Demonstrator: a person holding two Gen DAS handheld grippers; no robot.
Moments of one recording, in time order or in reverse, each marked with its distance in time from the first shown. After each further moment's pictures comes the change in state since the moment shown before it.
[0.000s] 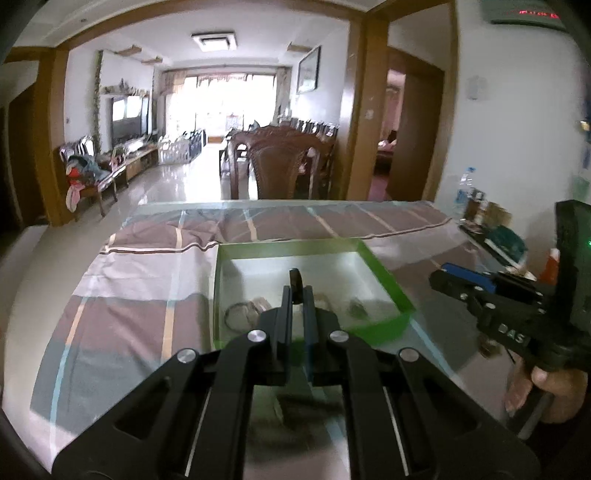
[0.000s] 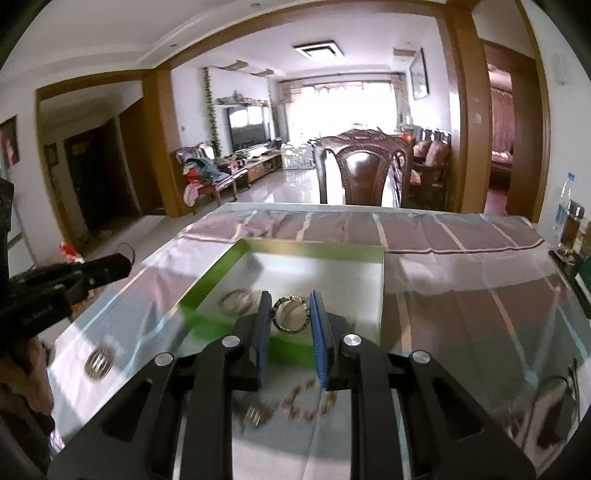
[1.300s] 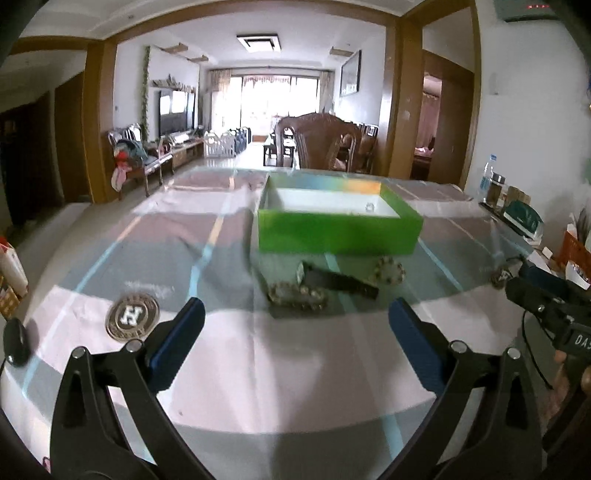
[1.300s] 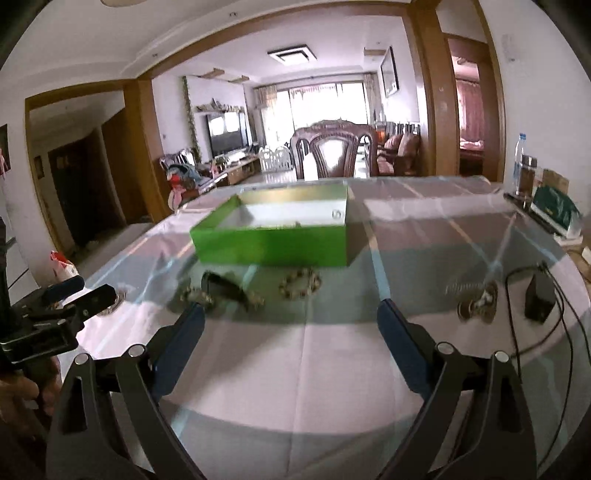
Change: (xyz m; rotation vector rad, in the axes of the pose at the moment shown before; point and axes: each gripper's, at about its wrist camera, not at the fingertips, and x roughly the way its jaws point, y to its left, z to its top) left arm -0.108 -0.028 -0.168 -0.068 -0.032 0.164; right arm -0.133 0.028 -0.154 0.044 -0.025 -0.077
